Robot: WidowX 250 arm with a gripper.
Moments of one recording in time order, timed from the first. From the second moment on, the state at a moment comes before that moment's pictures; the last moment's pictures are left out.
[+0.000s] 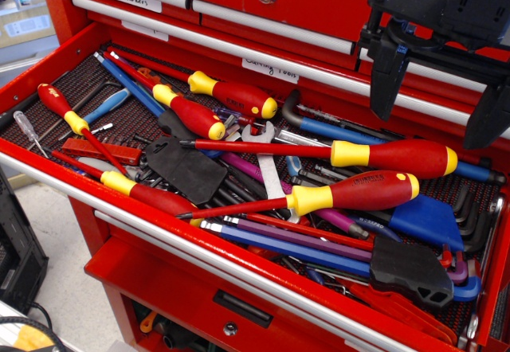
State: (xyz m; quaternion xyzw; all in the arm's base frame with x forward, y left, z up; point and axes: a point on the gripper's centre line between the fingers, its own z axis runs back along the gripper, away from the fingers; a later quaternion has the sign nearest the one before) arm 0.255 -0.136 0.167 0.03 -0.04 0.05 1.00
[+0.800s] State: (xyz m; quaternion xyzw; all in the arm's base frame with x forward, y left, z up) arm 0.285 -0.105 0.140 0.04 -0.07 -0.14 0.99
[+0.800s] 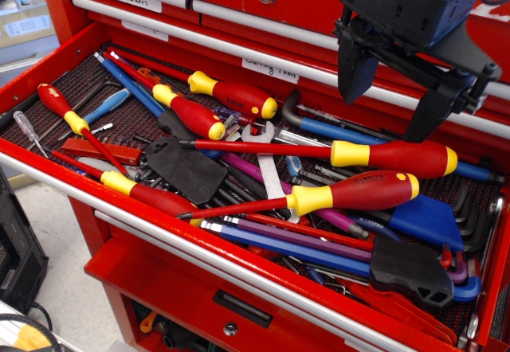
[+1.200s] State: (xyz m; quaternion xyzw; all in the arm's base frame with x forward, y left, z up) arm 0.310 -0.092 0.112 0.06 -0.11 -0.25 0.96
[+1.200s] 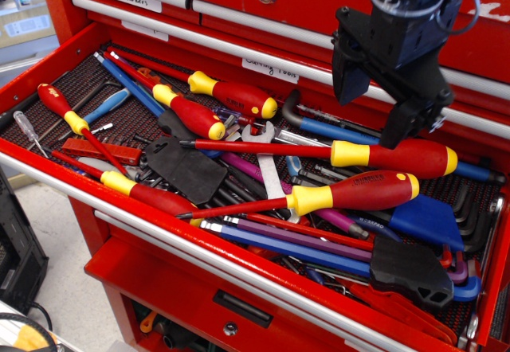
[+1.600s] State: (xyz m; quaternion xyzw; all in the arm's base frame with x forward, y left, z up) arm 0.343 -0.075 0.093 0.05 -0.13 -0.31 0.94
